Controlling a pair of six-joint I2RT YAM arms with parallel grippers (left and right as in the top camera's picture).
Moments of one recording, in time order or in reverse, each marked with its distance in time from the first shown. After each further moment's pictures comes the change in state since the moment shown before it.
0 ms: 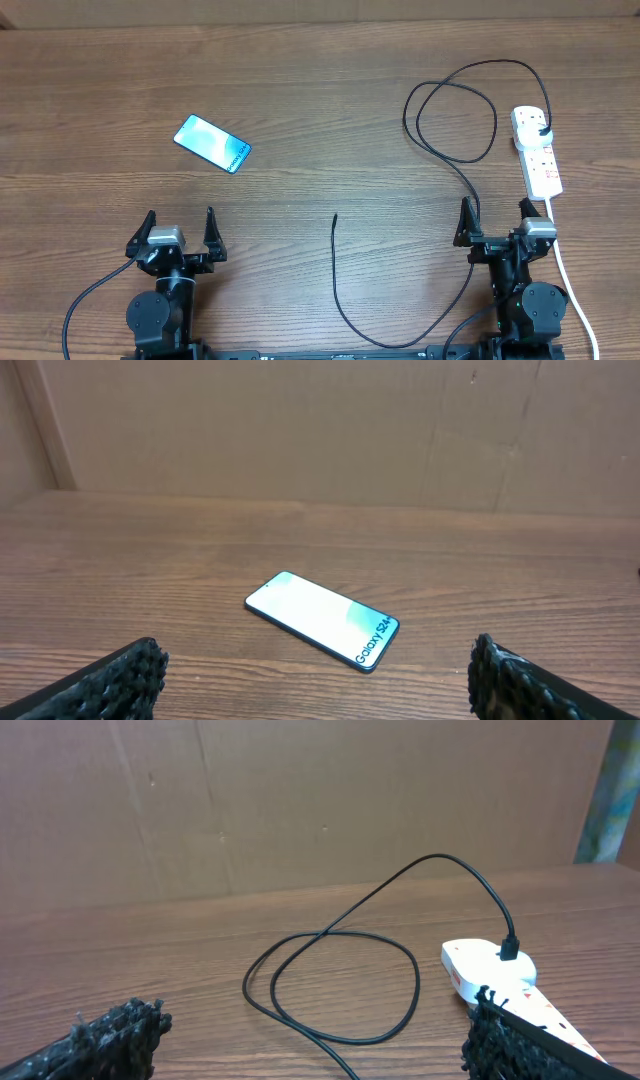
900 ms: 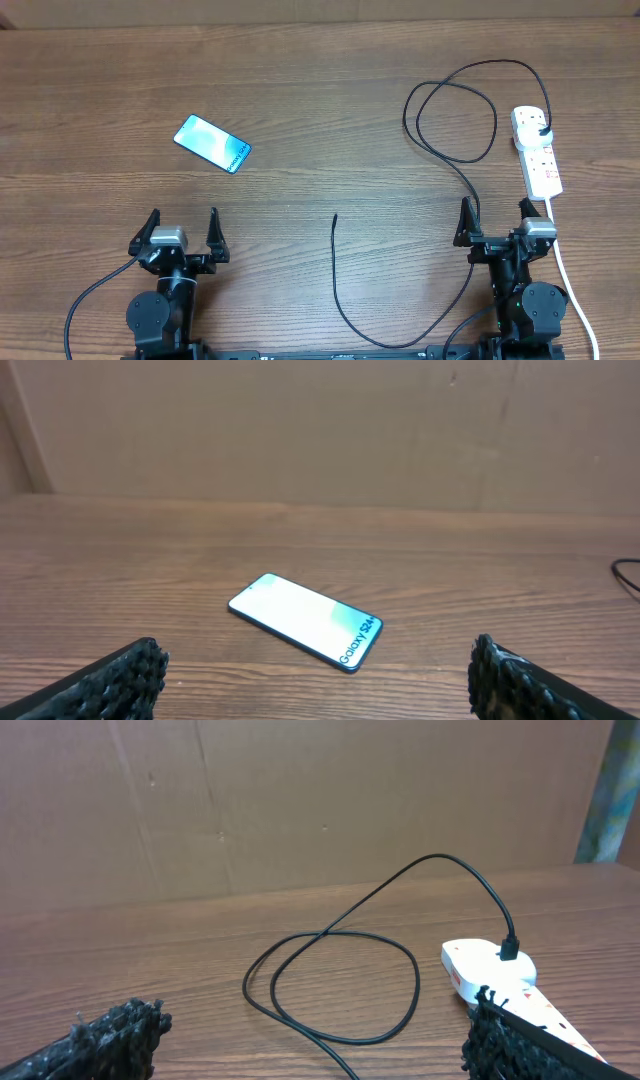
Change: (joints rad) left arm 0.000 0.000 0.000 0.003 0.042 -0.005; right arm 0.000 0.000 0.000 0.000 0.000 0.000
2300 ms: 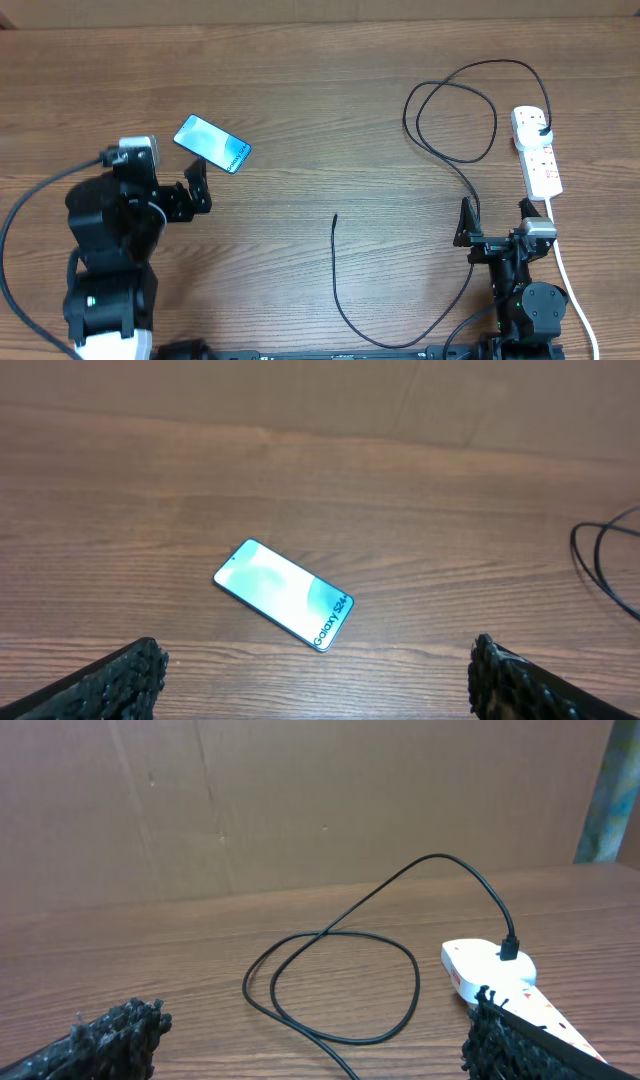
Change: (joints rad) left arm 0.000 0.821 0.830 -0.446 0.047 0.000; right arm 0.000 0.000 0.000 0.000 0.000 0.000
